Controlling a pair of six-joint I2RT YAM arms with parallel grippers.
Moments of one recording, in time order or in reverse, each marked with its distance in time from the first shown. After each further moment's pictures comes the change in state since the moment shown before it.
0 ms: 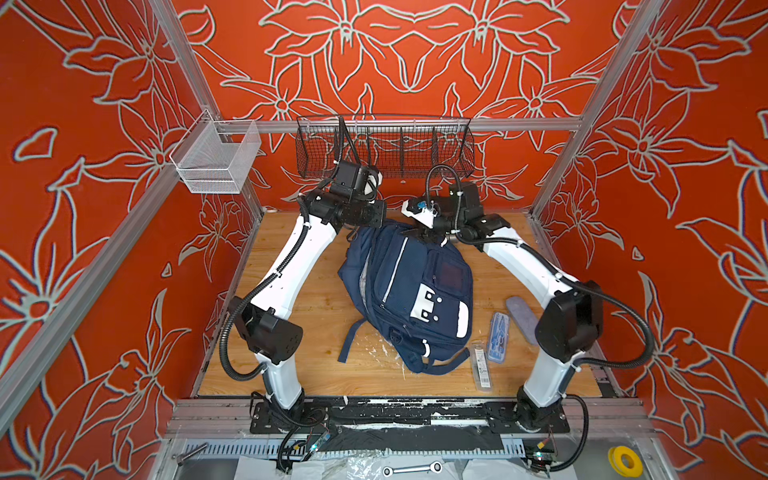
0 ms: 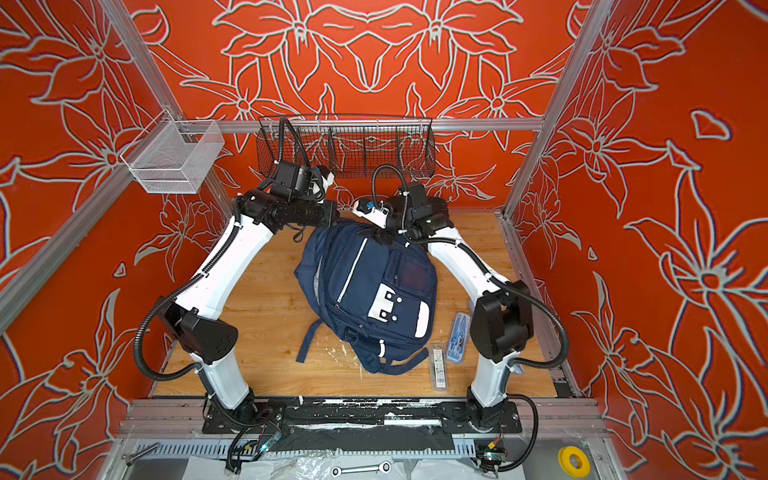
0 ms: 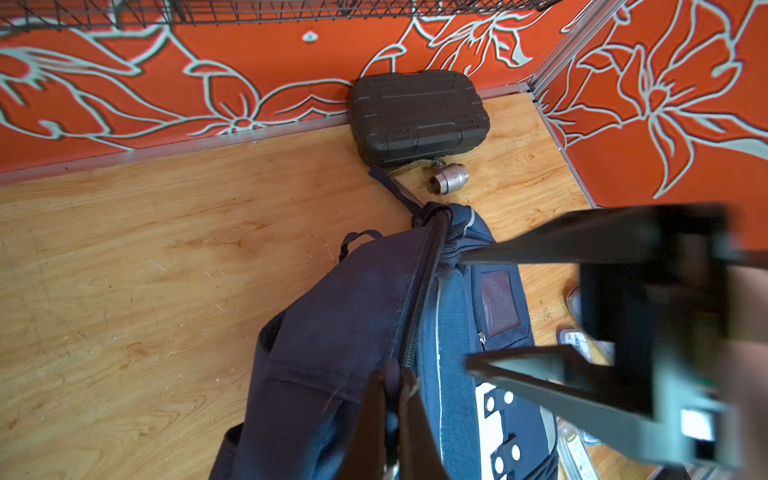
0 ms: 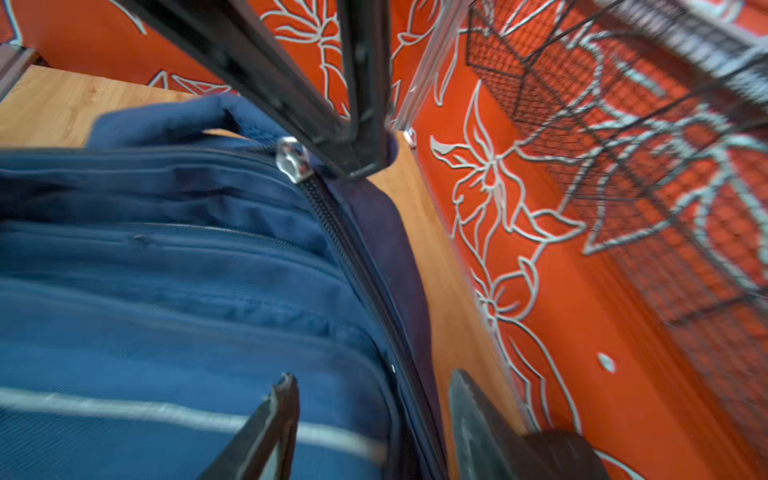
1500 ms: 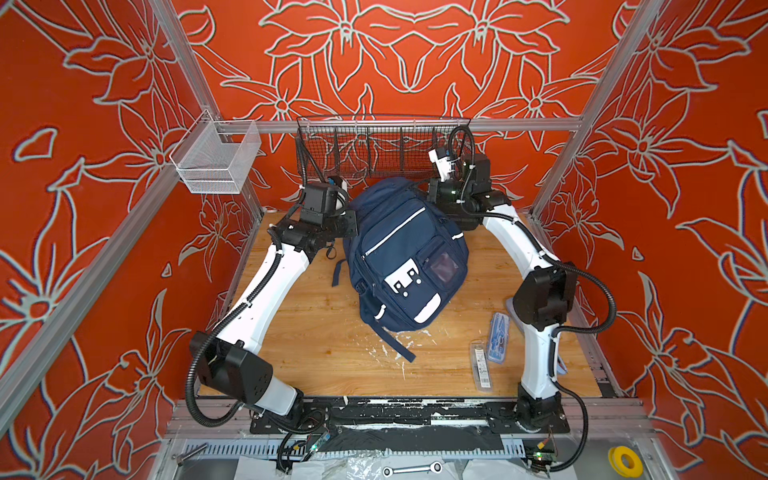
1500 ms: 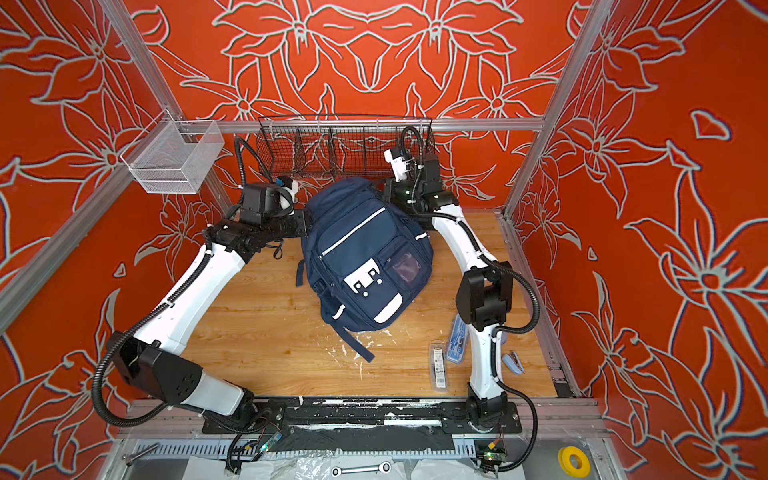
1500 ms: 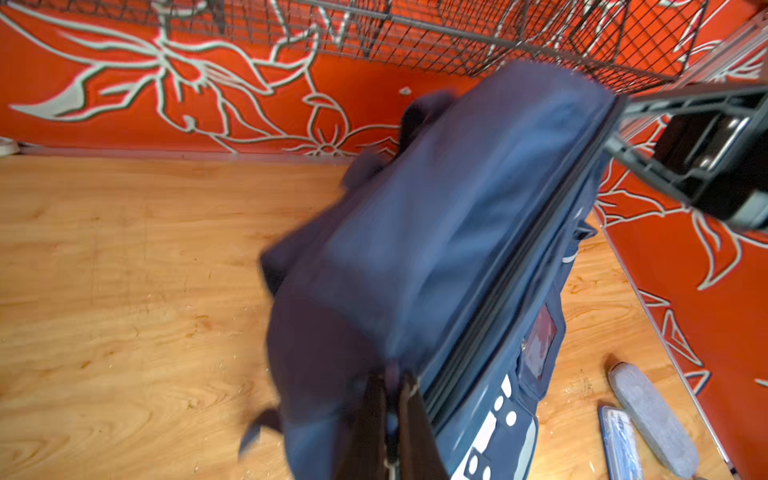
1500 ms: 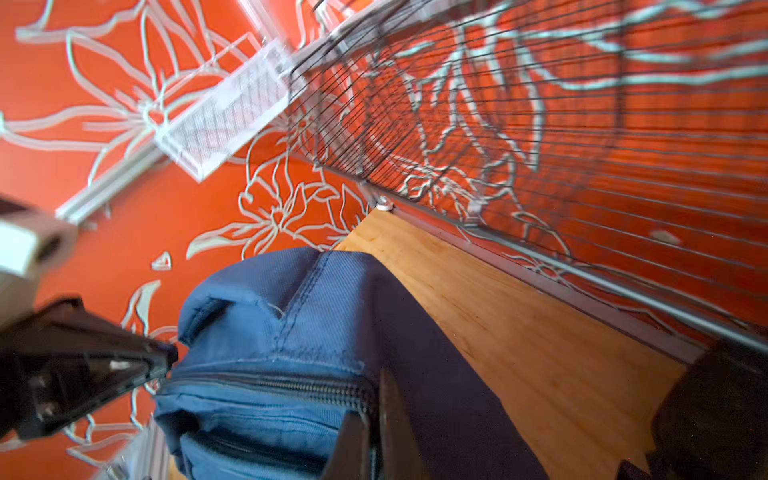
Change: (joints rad) left arm 0.131 -0.321 -0.541 0.342 -0.096 -0.100; right arm -0.171 0.240 0.376 0.137 -0.088 1.082
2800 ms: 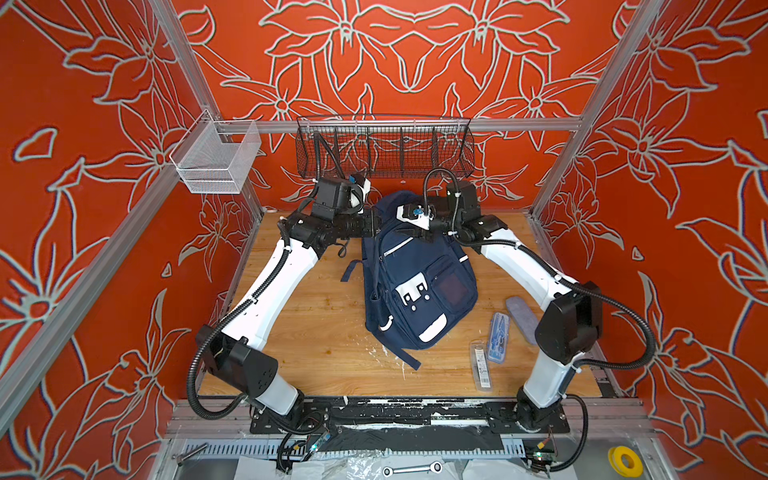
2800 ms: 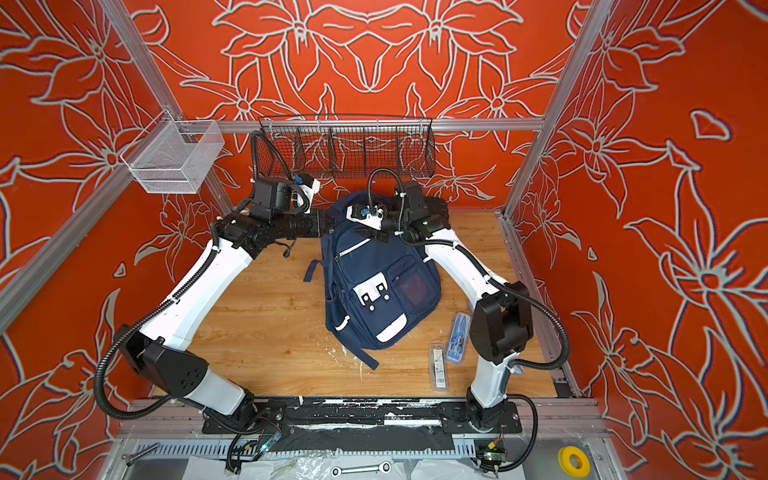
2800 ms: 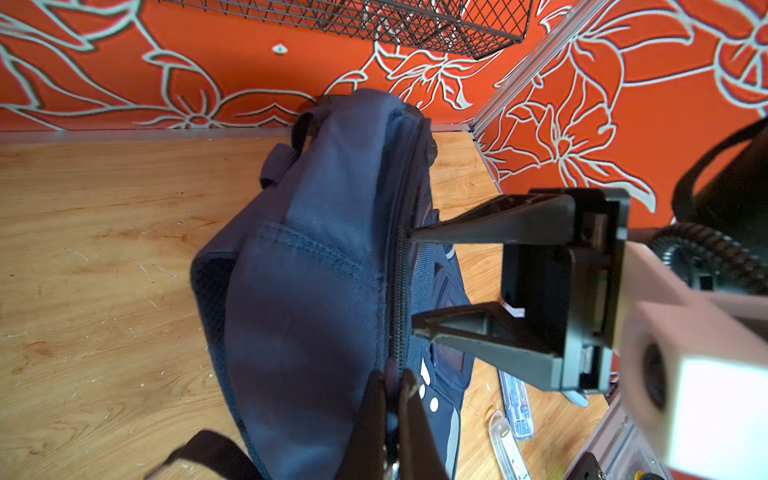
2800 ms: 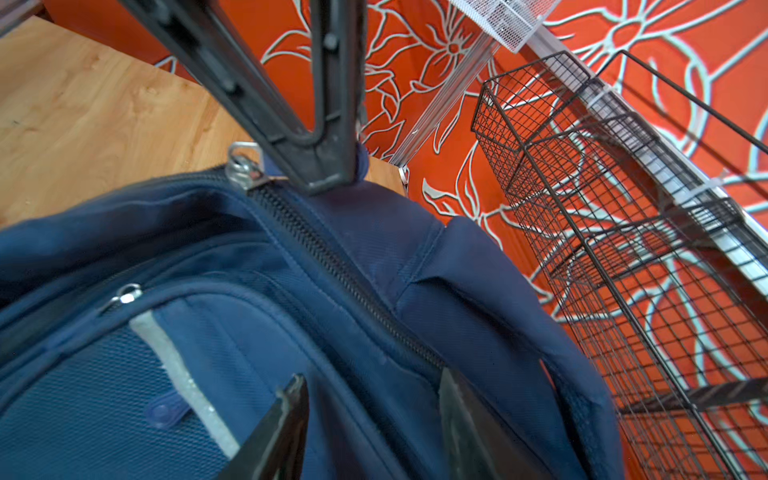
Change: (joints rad) left arm -0.099 0.066 0.157 -0.079 0.230 -0.032; right arm 0.206 -0.282 -0.398 -0.069 0.072 -1.259
